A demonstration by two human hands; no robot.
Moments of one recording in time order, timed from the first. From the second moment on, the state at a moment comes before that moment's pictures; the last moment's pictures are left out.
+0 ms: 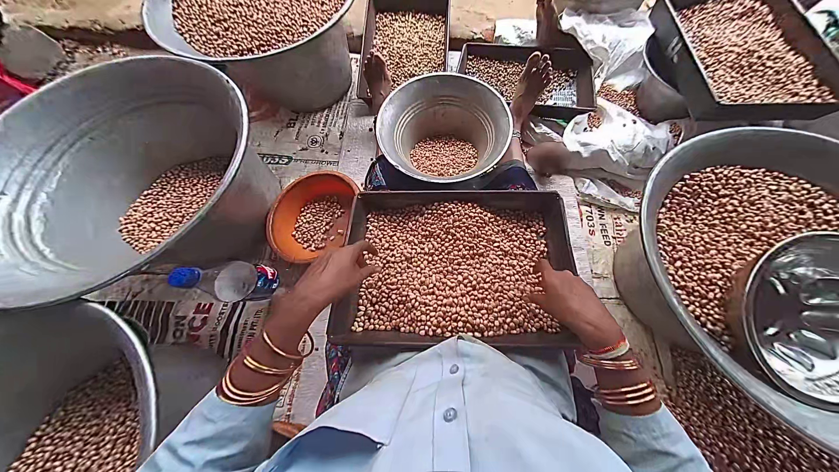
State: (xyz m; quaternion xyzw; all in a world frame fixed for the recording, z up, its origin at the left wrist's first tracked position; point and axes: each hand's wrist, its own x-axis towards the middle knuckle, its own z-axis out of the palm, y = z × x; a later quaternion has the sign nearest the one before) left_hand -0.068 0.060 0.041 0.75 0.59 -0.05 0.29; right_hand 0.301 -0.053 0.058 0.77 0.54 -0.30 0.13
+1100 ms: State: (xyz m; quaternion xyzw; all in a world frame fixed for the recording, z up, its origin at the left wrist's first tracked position) left_hand -0.023 0.038 0.039 0.77 0.53 0.20 0.30; right_hand 0.319 0.003 -0.005 0.68 0.70 -0.17 -0.11
